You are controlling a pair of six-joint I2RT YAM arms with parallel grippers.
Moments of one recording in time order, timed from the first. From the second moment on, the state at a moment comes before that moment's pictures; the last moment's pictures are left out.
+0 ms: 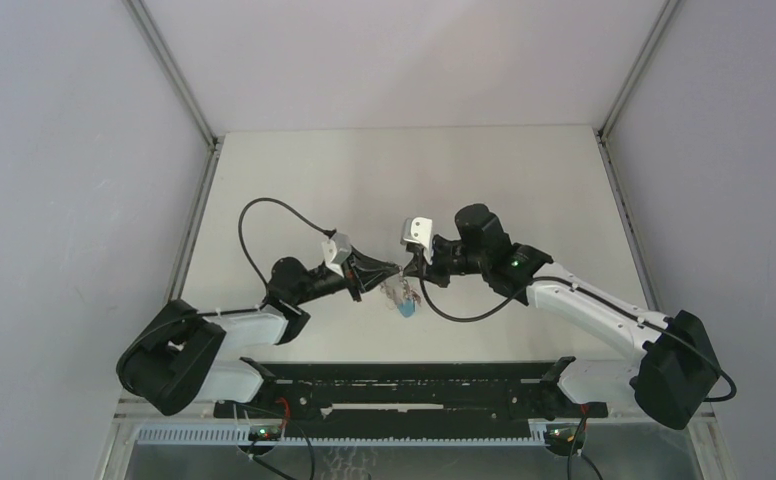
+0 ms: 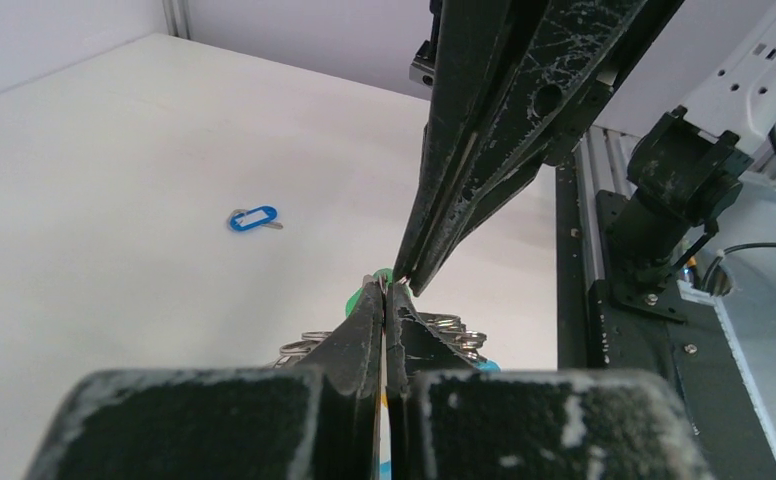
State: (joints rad) left arm -0.58 1.30 0.30 1.18 0.68 -0.26; right arm 0.75 1.23 0.88 -0.19 -0.54 -0.40
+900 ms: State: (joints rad) left arm -0.57 1.34 0.28 1.34 0.70 -0.35; right arm 0.71 1.25 0.86 -0.14 -0.72 -0.40
